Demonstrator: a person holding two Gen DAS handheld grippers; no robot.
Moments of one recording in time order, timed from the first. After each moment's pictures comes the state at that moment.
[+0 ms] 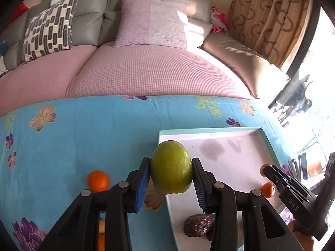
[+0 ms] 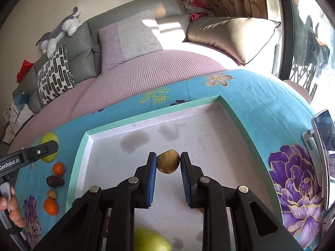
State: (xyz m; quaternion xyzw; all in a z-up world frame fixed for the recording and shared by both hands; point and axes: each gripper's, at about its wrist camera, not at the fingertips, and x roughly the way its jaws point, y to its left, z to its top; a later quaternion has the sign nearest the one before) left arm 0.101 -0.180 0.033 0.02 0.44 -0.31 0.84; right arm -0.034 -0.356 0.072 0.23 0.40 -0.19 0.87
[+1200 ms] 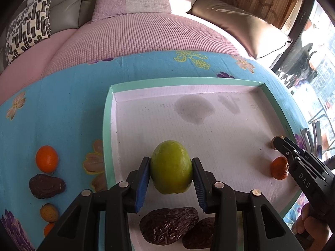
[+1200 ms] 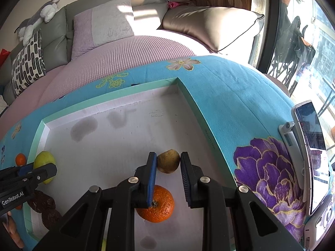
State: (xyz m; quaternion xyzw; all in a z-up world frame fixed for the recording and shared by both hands) left arm 0.079 -0.241 -0.020 0.09 0.50 -0.31 0.80; right arm -0.044 -0.386 0.040 0.19 0.45 -0.26 0.83
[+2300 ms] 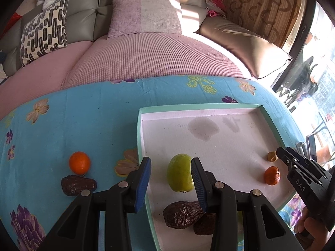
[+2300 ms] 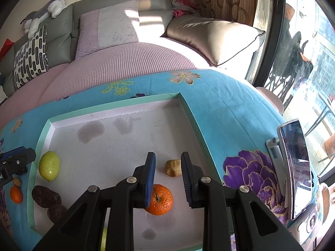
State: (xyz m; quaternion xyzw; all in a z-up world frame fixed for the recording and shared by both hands) left arm 0.079 -0.204 0.022 0.06 0.46 -0.29 0.84; right arm -0.046 -0.376 0.069 0.15 0.45 -0.26 0.84
